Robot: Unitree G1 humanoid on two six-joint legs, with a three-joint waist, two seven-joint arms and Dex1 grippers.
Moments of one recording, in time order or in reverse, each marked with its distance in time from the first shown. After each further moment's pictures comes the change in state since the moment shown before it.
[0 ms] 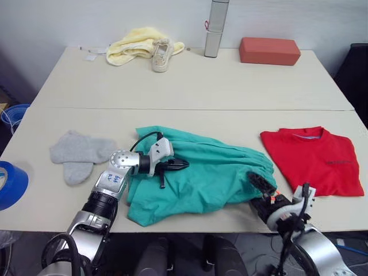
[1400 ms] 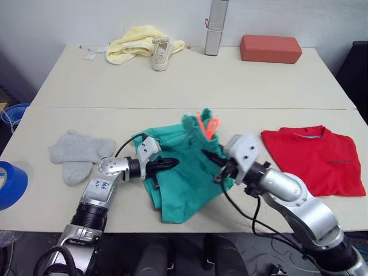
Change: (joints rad) left arm 0.139 0.043 0.096 -0.174 -0.071 0.177 0.136; right arm -0.681 -0.295 0.456 0.029 -1.421 0.145 0.840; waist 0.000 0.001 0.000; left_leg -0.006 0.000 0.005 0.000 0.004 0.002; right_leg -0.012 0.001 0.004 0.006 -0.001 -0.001
